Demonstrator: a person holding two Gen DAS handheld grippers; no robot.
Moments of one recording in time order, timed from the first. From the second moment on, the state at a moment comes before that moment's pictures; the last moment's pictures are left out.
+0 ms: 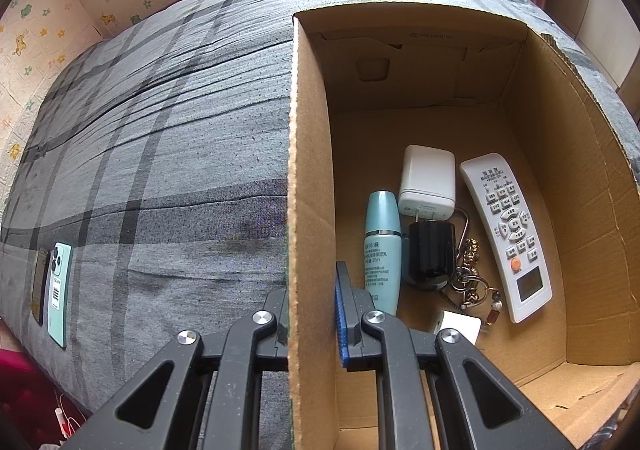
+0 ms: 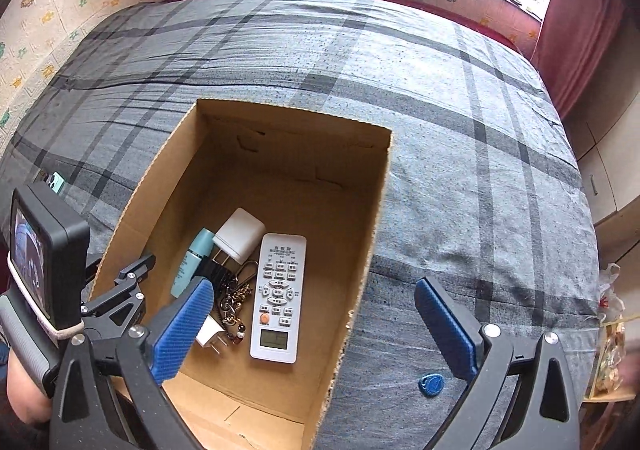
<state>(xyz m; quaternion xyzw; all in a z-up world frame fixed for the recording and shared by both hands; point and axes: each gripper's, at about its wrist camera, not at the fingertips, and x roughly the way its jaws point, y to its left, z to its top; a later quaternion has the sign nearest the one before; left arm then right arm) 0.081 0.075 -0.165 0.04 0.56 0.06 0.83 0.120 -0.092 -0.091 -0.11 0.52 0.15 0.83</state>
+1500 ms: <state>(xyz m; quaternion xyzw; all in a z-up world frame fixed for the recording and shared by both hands) 0.081 0.075 -0.165 0.04 0.56 0.06 0.83 0.094 -0.257 -0.217 0.00 0.60 0.00 0.80</state>
